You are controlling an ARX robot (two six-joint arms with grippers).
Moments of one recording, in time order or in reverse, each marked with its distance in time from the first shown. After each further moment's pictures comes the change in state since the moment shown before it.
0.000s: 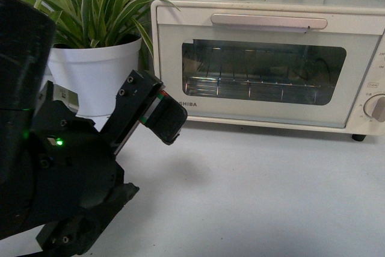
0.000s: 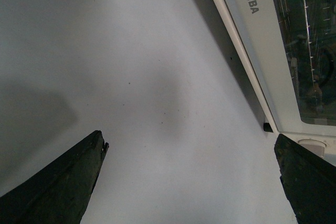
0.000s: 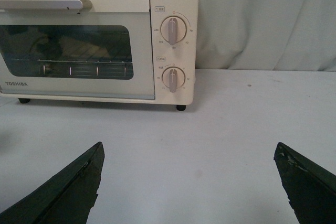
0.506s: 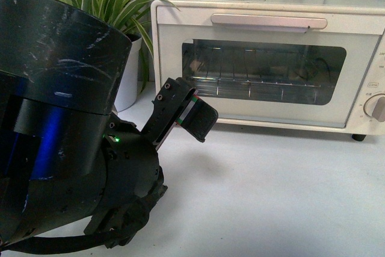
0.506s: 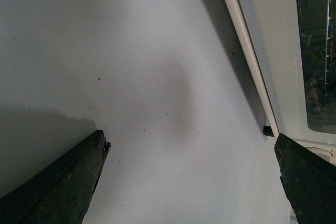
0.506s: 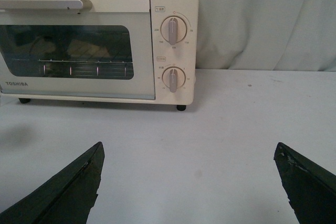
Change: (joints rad) left arm -0.043 0.146 0.111 0.006 -0.002 -0.077; right arm 0.000 0.000 0.000 0.000 0.000 0.000
